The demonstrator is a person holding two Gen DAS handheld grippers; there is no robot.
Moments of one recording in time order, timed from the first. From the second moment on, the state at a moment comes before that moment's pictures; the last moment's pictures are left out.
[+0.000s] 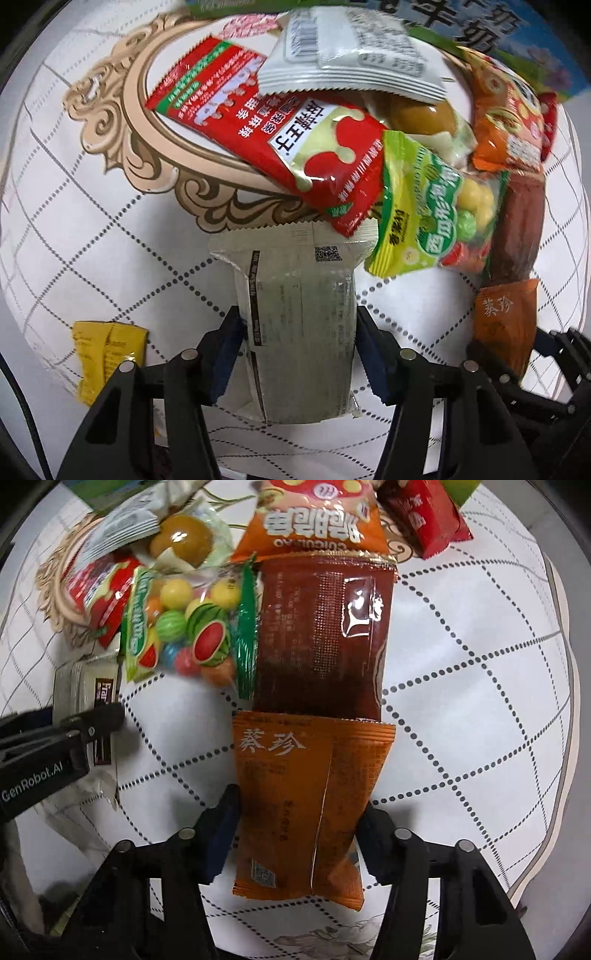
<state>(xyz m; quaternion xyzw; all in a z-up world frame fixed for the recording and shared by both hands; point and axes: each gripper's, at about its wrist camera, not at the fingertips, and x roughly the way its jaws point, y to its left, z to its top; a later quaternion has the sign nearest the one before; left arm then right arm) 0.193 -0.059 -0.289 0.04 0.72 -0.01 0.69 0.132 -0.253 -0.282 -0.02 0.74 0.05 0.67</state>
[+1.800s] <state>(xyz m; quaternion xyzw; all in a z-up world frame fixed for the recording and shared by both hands) 0.542 -0.075 -0.218 0.05 0.66 -0.02 0.75 0.509 -0.325 -0.195 0.05 0.64 -0.02 0.76</state>
